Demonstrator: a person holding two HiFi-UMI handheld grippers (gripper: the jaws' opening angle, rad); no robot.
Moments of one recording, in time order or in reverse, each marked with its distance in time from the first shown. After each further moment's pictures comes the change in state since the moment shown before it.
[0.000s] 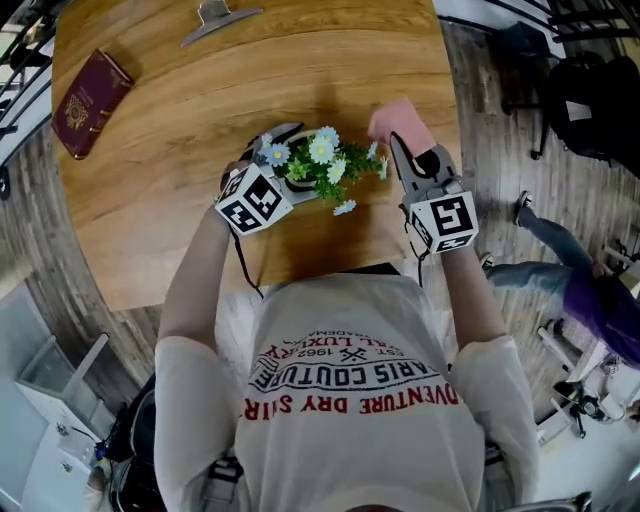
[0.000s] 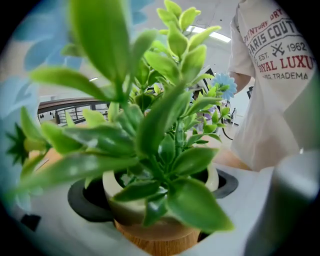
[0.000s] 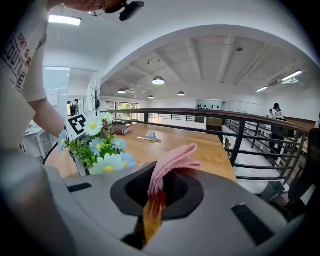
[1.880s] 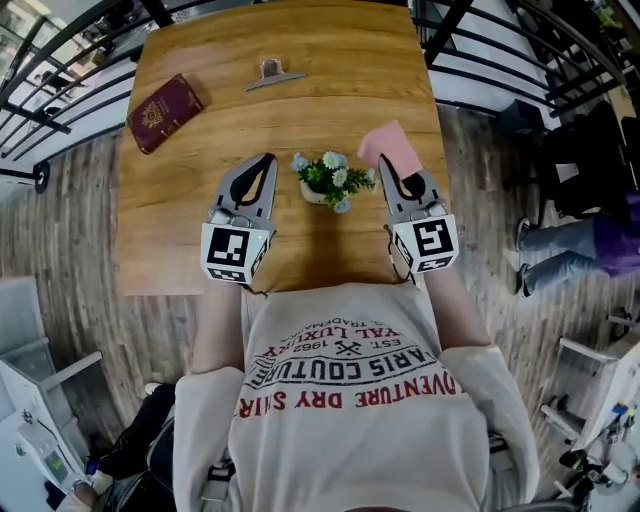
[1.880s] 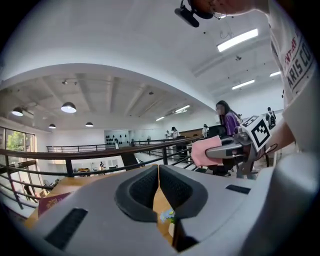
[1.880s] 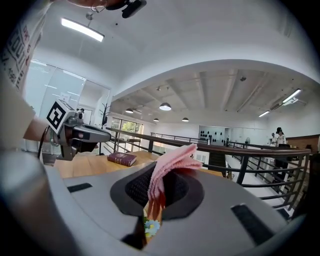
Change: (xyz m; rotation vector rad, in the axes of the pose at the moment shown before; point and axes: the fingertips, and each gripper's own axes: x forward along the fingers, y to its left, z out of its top) left arm -0.228 0.015 0.130 -0.193 -0.392 0.841; right arm -0.060 0.050 0.126 -0.105 -0.294 0.005
